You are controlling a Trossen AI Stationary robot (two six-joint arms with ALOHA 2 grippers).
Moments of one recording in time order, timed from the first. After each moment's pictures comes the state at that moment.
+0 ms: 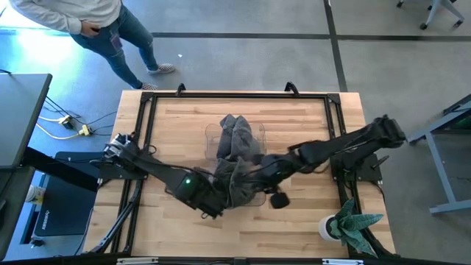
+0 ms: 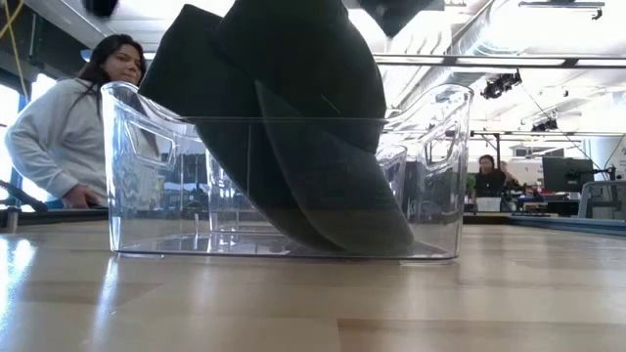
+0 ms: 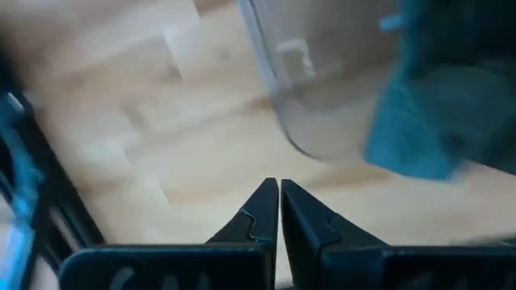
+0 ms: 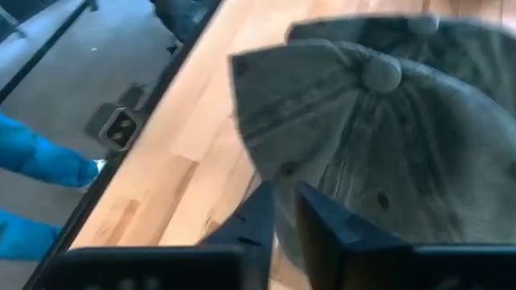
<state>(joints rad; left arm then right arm) -0.50 1.88 1.88 -1.58 -0.05 -1.74 0.27 1.52 1.26 -0.48 -0.16 -0.02</state>
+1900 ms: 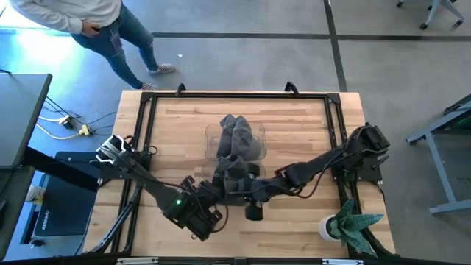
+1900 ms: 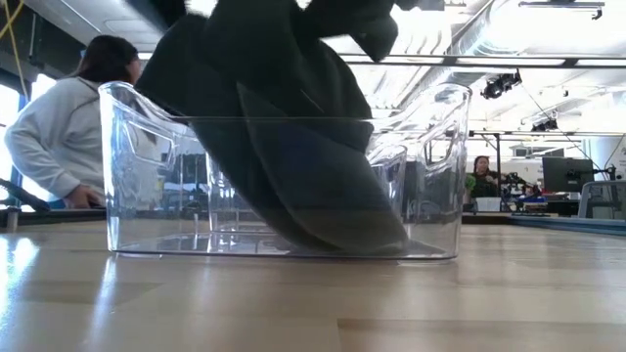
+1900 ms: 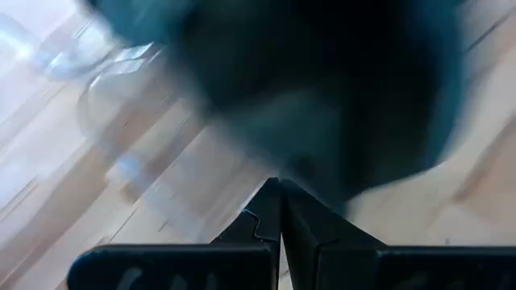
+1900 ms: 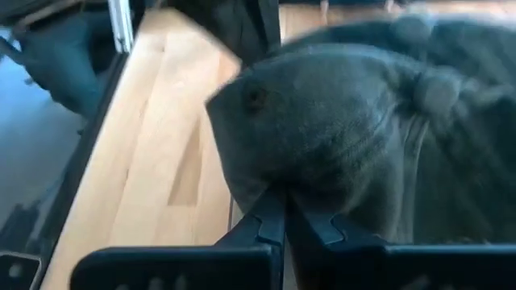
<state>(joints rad) -0.65 1.82 1.60 -1.20 -0.59 -1.33 0.39 1.75 1.26 -0.18 0.26 0.31</state>
